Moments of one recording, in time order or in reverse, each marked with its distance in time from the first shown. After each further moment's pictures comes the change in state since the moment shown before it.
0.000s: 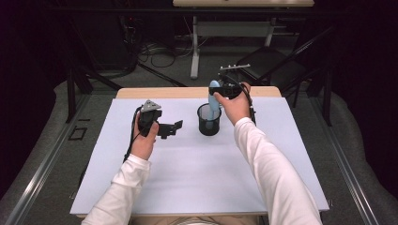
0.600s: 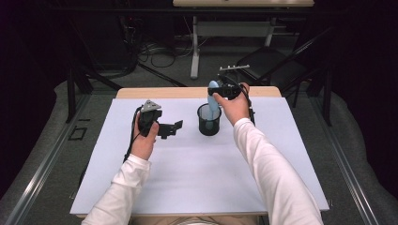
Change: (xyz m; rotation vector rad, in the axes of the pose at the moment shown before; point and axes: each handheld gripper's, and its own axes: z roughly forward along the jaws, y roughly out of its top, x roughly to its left) left arm 0.000 0.000 0.000 -0.001 -0.001 -0.001; right arm 0.002 -0.002 0.001 0.002 0.011 0.007
